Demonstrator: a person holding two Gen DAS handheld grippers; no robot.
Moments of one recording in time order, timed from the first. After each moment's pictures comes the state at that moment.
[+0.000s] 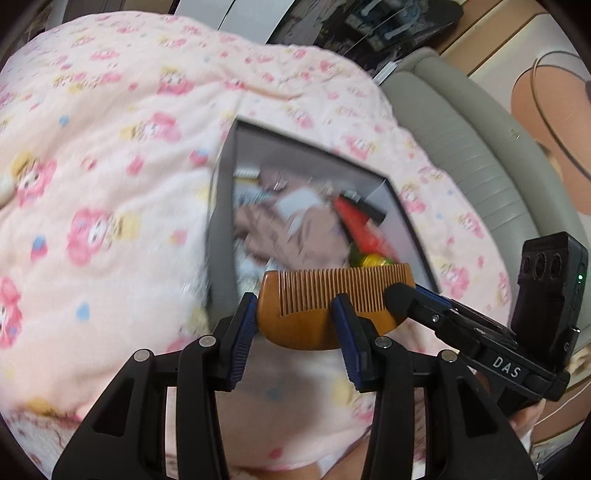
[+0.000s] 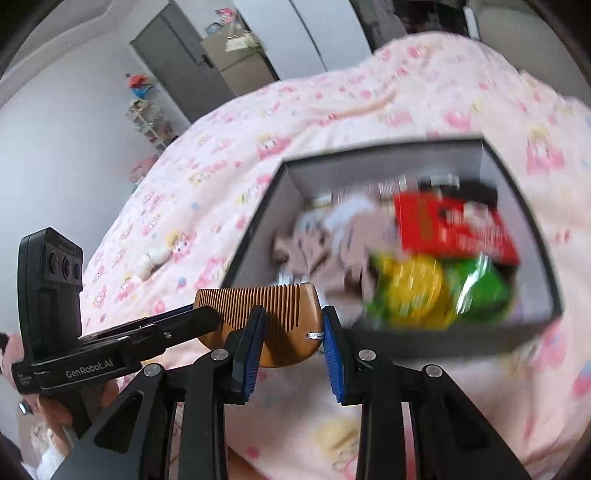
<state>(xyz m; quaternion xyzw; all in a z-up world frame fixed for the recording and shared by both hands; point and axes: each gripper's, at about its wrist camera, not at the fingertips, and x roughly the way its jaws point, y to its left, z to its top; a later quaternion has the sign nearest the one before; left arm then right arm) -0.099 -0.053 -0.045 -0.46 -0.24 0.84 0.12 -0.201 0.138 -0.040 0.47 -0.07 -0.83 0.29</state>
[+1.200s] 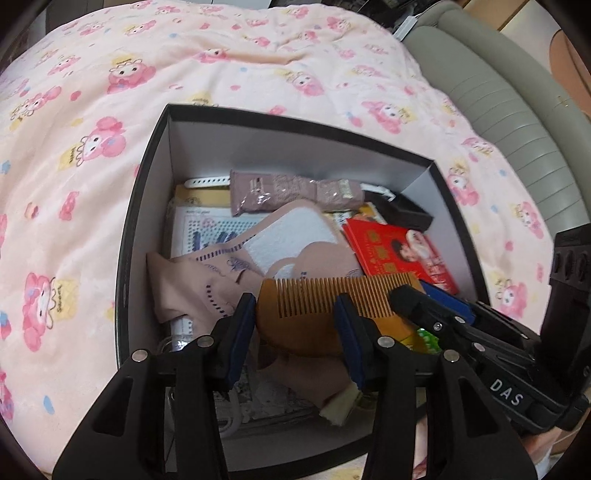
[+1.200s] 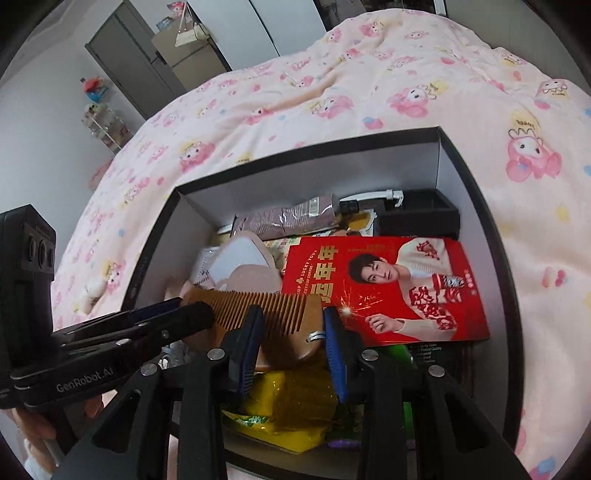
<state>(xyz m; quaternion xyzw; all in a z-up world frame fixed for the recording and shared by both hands) -0.226 0.020 -0.104 -0.54 -0.17 0.82 0.08 -0.299 0.170 -0.098 0.52 -0.07 -0.83 0.21</state>
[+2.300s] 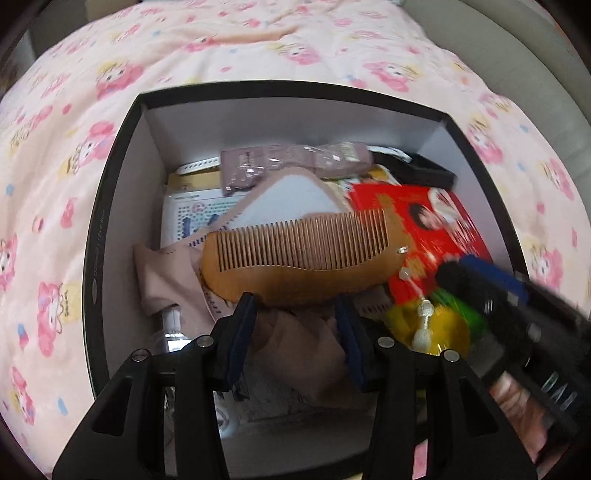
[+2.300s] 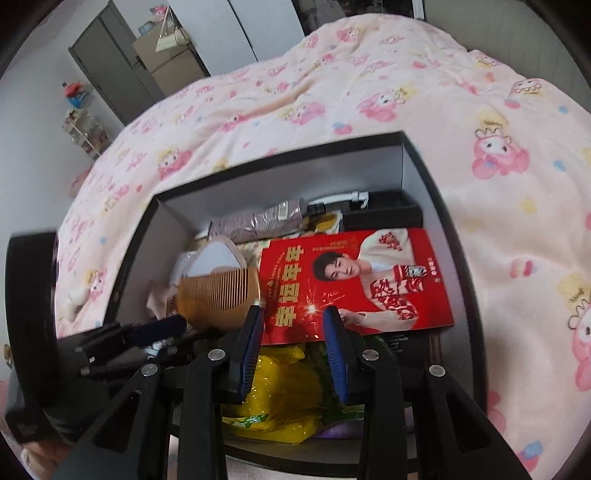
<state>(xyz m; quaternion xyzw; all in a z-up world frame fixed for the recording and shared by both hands) -0.239 0.044 -0.122 -0.58 -0.10 0.81 0.05 -0.295 0.184 -0.093 0.52 -0.06 -0.83 0.16</state>
